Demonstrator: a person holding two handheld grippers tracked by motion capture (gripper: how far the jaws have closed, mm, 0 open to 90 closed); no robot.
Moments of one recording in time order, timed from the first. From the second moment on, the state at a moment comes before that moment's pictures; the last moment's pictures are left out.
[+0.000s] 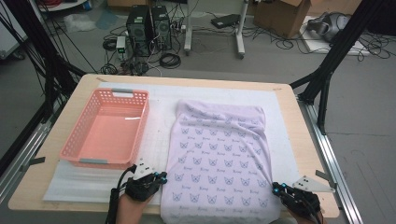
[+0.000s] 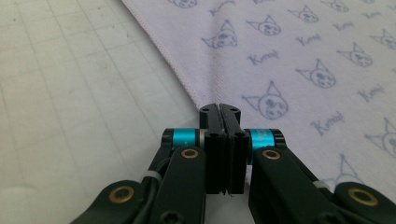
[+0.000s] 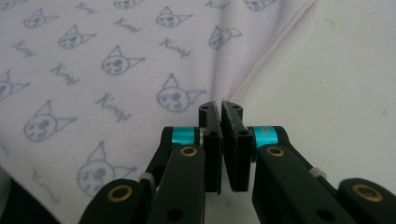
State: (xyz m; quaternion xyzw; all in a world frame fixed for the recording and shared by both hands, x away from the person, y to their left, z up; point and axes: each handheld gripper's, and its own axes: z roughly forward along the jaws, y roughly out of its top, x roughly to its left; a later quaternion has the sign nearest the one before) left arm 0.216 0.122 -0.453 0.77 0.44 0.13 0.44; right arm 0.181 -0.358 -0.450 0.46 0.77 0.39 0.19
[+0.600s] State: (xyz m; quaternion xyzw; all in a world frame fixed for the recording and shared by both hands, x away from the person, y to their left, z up) left arm 0.171 0.141 -0.448 0.77 0.42 0.10 0.47; right arm 0.138 -0.366 -0.442 0.46 0.79 0.38 0.17
